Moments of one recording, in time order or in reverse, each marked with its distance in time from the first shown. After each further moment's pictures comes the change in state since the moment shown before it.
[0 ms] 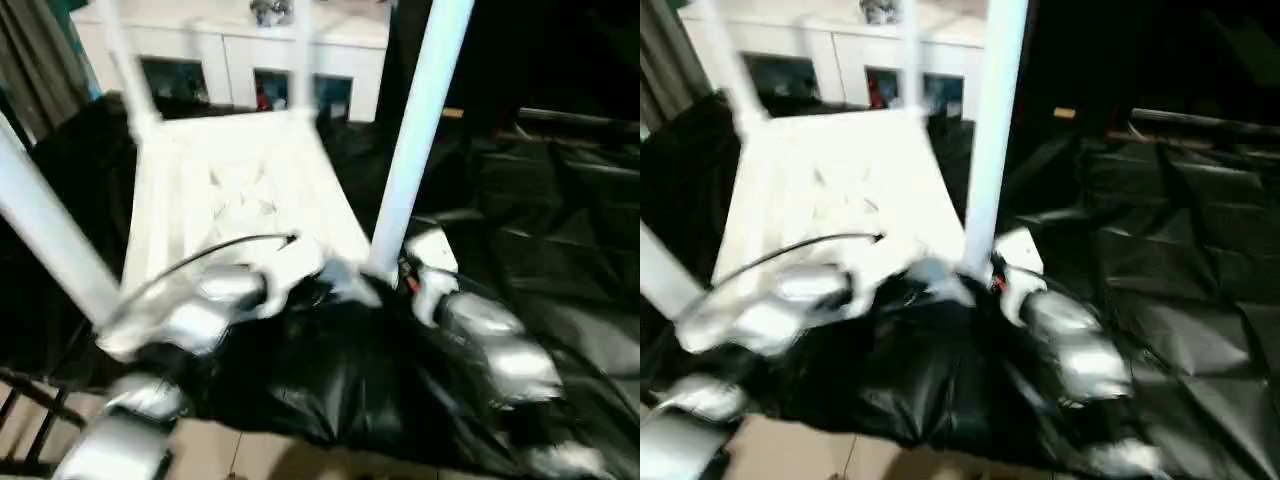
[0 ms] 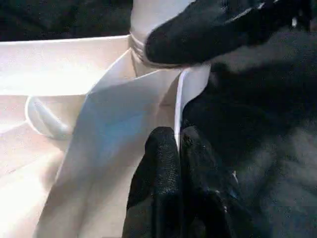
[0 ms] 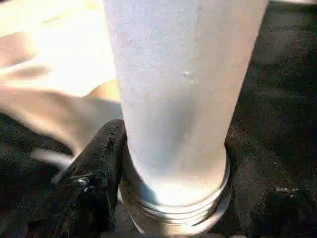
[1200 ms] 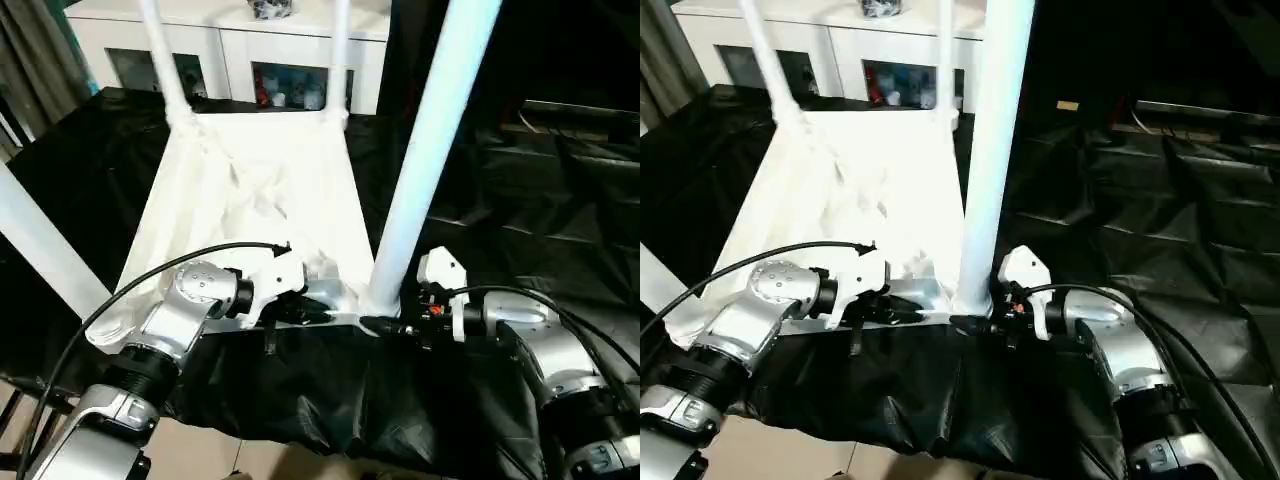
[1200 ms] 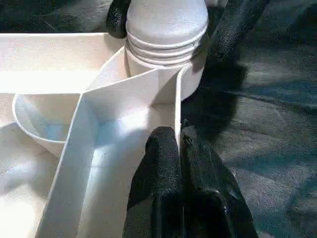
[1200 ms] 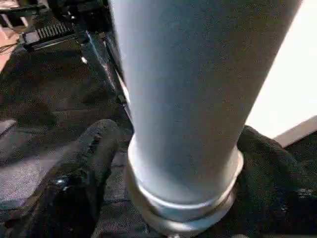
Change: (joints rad) left arm 0.090 0.178 -0.019 -0.155 -0.096 -0.079 -0.402; right arm 0.020 -0.319 0.145 -0.078 0.098 -0.061 0.743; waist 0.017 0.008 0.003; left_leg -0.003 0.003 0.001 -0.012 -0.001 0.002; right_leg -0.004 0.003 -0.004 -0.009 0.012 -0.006
